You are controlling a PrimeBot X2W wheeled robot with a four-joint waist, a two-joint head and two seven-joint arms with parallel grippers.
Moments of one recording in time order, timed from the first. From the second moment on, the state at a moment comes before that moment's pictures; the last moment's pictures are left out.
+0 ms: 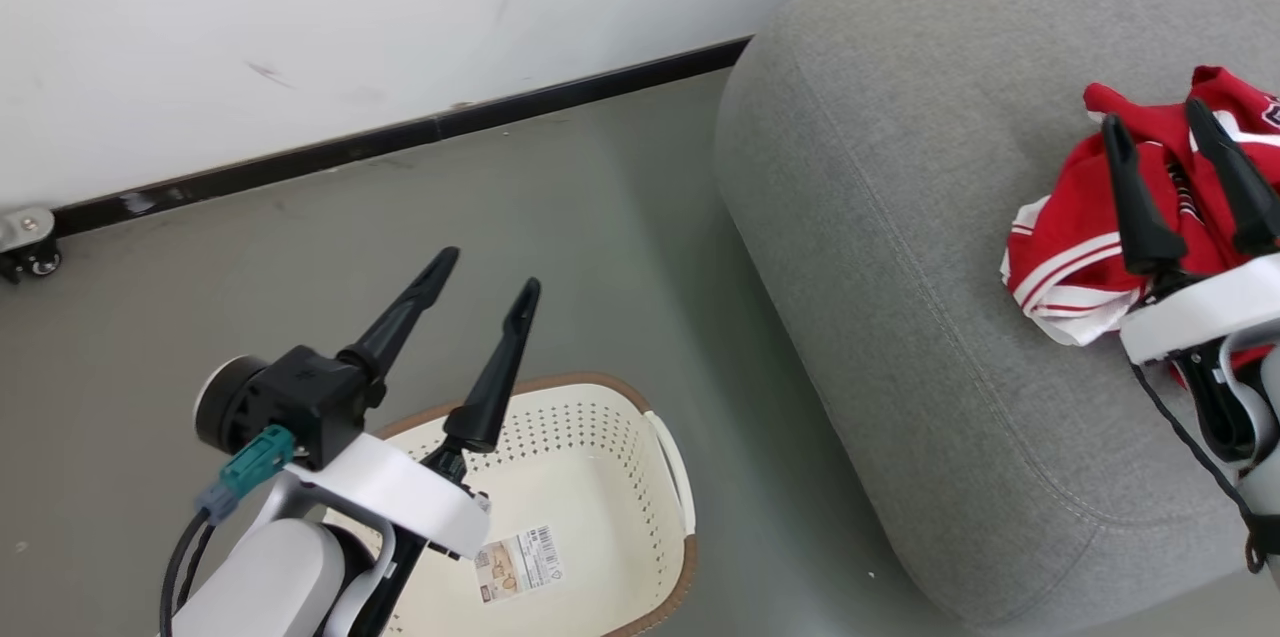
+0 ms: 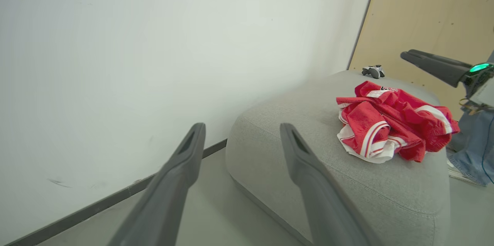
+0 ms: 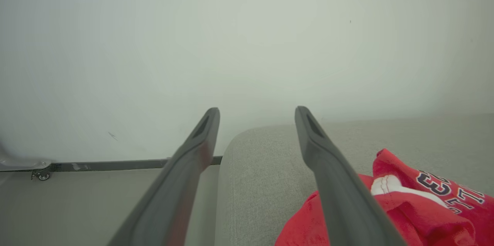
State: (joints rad) left arm -0.38 0.41 -0.58 0.07 -0.55 0.06 -0.20; right arm -0.53 -0.43 0.23 0.56 0.48 0.12 -0.25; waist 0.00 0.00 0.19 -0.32
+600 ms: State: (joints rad) left arm -0.25 0.43 -0.46 0.09 -0.55 0.20 -0.24; right arm -0.55 -0.34 0.29 0.48 0.39 0.12 -0.25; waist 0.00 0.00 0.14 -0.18
